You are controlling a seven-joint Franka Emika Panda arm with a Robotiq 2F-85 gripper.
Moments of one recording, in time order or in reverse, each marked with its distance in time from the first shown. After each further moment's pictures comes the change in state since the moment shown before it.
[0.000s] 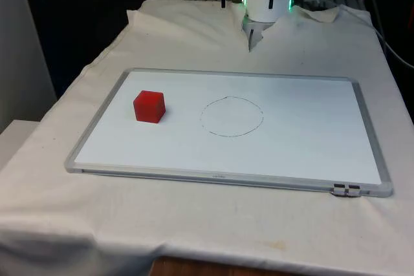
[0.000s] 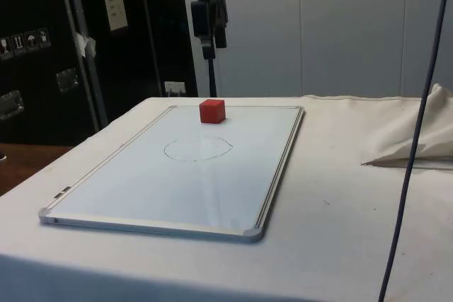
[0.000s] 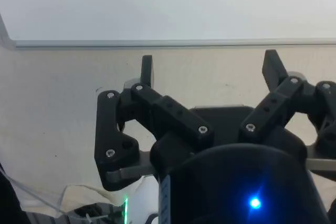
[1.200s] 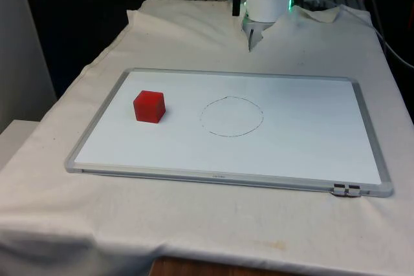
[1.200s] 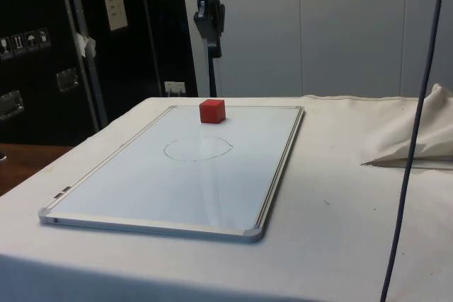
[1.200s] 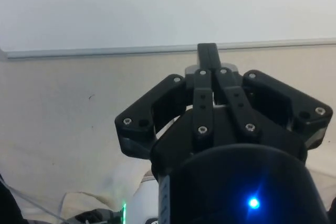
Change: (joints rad) arm -0.009 0.024 -0.026 0.027 0.000 0.003 -0.012
